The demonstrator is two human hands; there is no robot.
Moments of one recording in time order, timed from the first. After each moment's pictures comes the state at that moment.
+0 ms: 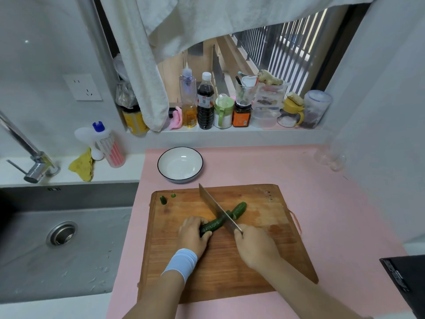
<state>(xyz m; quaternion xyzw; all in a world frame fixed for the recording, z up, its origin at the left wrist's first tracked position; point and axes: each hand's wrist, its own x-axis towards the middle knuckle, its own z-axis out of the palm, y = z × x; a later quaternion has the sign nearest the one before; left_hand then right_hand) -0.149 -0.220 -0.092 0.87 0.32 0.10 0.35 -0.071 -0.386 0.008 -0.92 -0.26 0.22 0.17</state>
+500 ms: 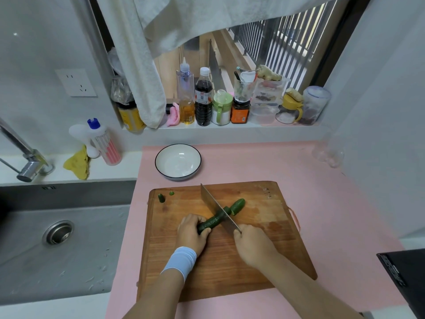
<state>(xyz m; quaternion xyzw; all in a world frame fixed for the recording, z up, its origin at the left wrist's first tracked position) -0.149 -0.220 -0.095 0.85 0.33 0.14 0.39 -0.068 -0.383 -0.001 -0.91 -0.24 0.28 0.19</state>
